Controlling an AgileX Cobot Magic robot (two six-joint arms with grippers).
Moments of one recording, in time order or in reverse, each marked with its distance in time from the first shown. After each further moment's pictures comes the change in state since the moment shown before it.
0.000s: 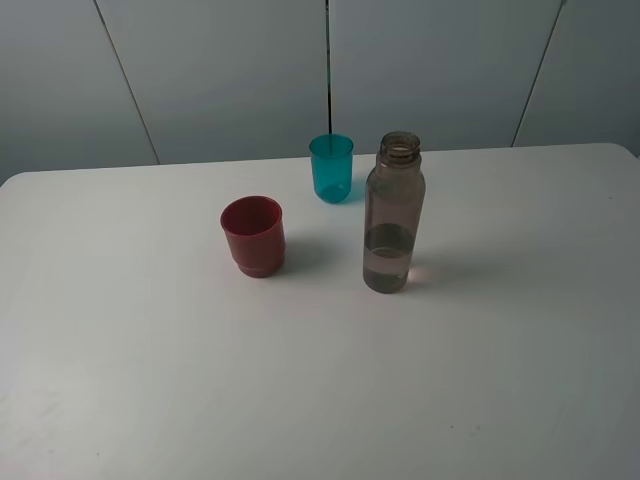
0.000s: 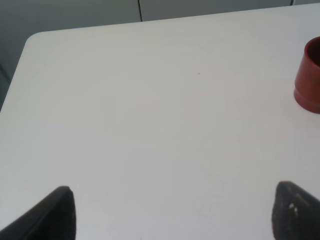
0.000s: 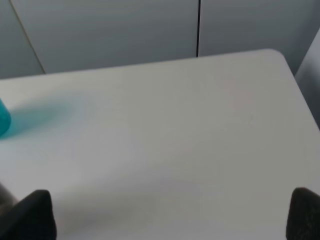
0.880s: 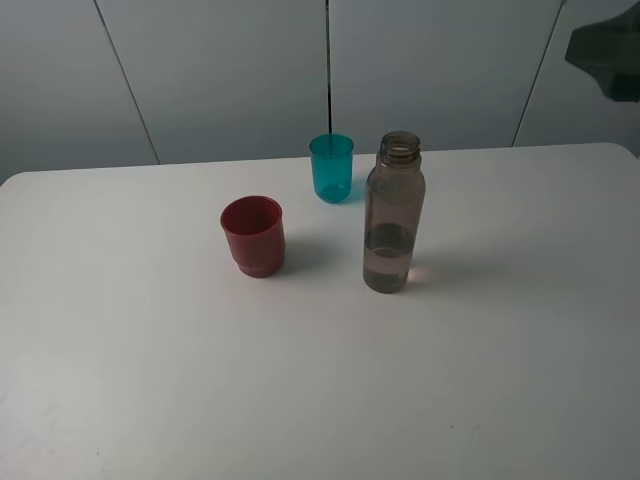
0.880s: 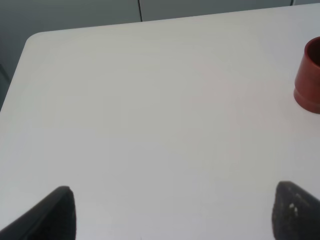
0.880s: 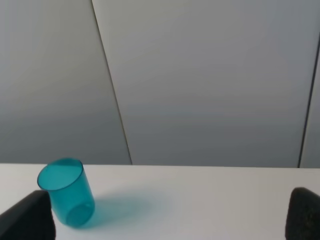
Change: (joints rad) left arm 0.000 0.000 0.000 0.000 0.000 0.000; right arm 0.257 0.204 0.275 0.094 -0.794 -0.020
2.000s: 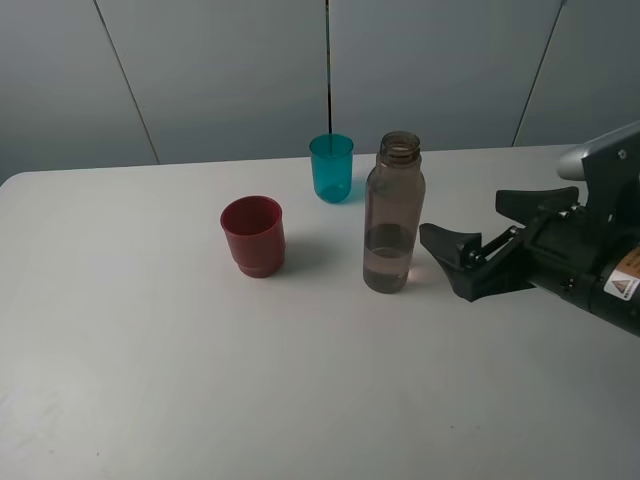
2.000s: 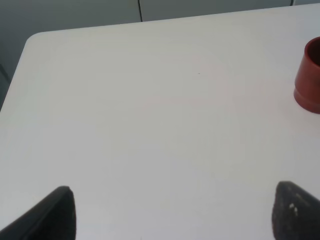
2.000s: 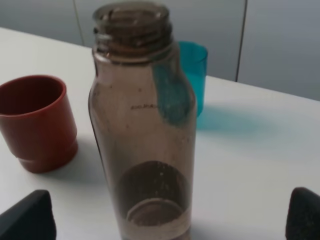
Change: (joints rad) left arm 0.000 0.000 0.000 0.000 0.000 0.000; right arm 0.274 0.539 0.363 -0.159 -0.810 0.019
